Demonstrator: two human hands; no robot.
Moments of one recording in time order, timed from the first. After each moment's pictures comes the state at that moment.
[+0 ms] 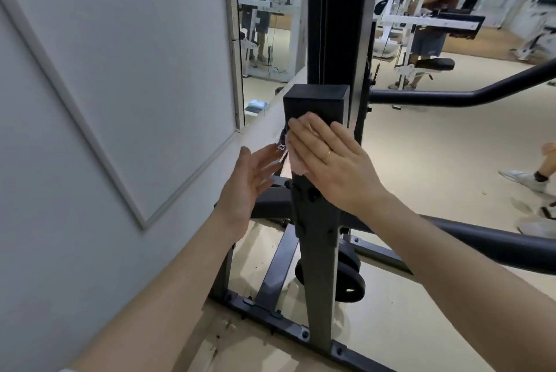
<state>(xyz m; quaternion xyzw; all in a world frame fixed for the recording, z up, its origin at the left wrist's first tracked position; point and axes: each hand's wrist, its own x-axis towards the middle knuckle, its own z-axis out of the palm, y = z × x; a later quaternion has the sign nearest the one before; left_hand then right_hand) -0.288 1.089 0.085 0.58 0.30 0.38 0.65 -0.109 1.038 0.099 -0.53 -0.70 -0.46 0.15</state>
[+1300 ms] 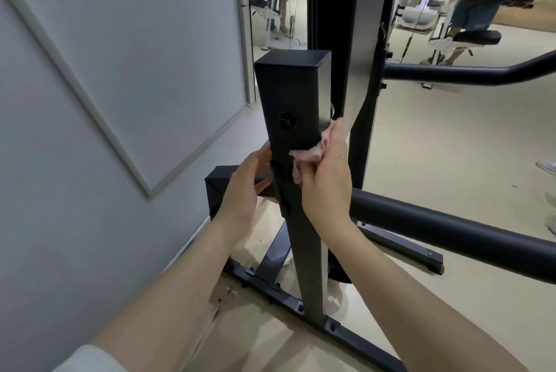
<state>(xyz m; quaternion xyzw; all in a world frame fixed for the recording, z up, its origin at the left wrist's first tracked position) -0.247 1.062 0.037 0.61 0.37 0.40 0.58 -0.127 1.021 0.049 -0.66 -0.52 0.07 0.54</state>
